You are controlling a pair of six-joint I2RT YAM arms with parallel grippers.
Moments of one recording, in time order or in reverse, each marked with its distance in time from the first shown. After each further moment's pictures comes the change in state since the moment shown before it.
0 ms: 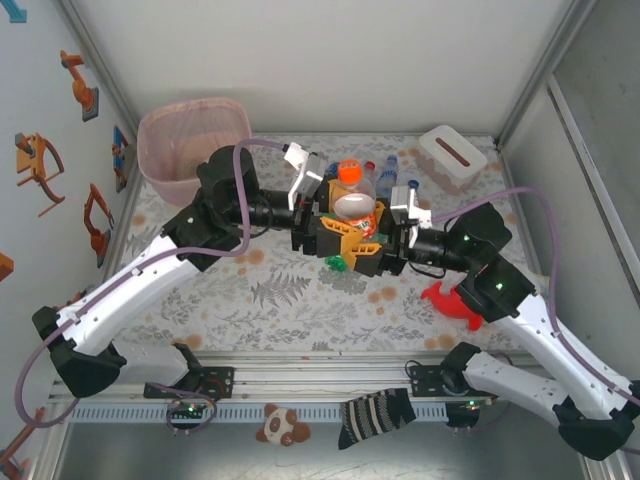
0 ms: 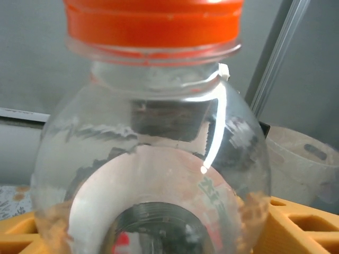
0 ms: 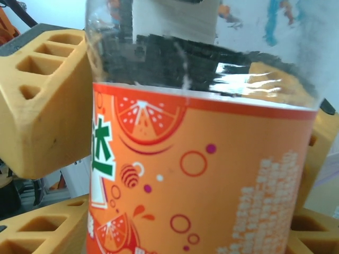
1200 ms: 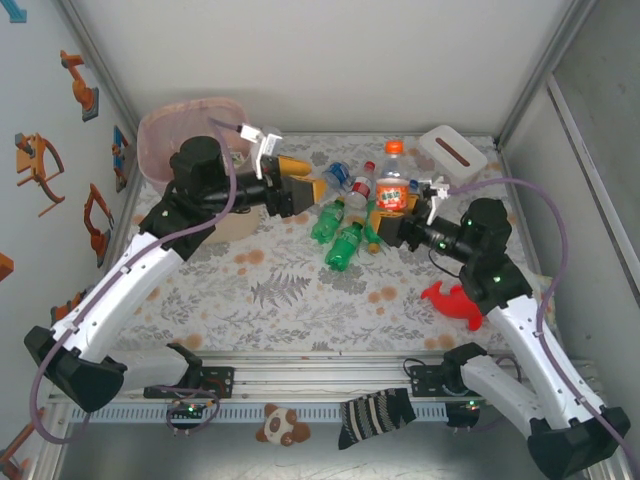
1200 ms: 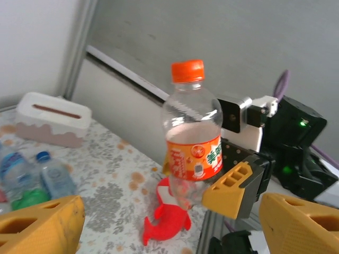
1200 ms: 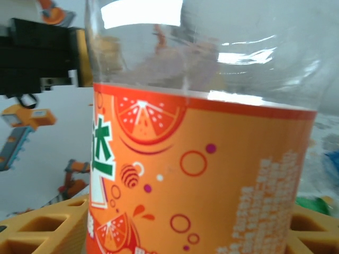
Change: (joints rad) left arm 0.271 -0.056 -0.105 -0.084 -0.171 -0.155; right arm -0.365 -0.021 -0.168 -0.038 0.004 0.208
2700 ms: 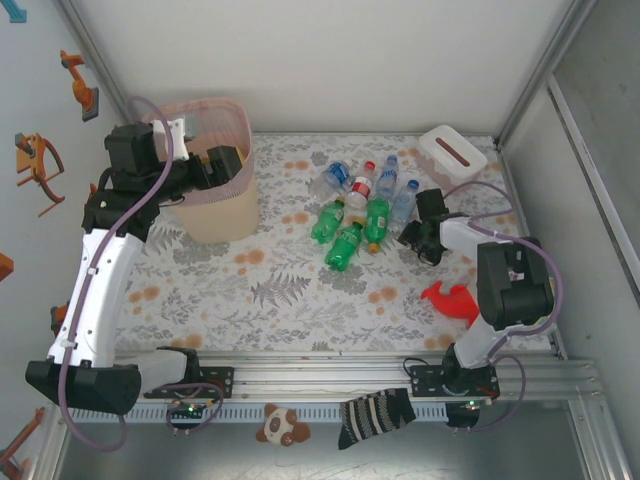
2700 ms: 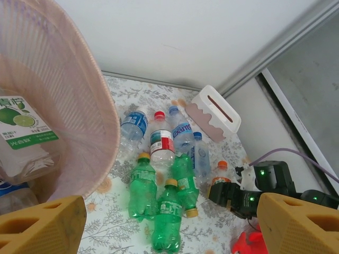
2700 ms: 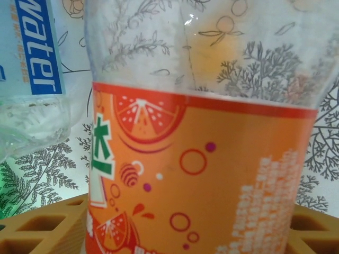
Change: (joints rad) left arm 0.465 -0.028 0.103 -0.472 -0.190 -0.034; right arm -0.208 0.850 0.064 -0.339 0.691 0.382
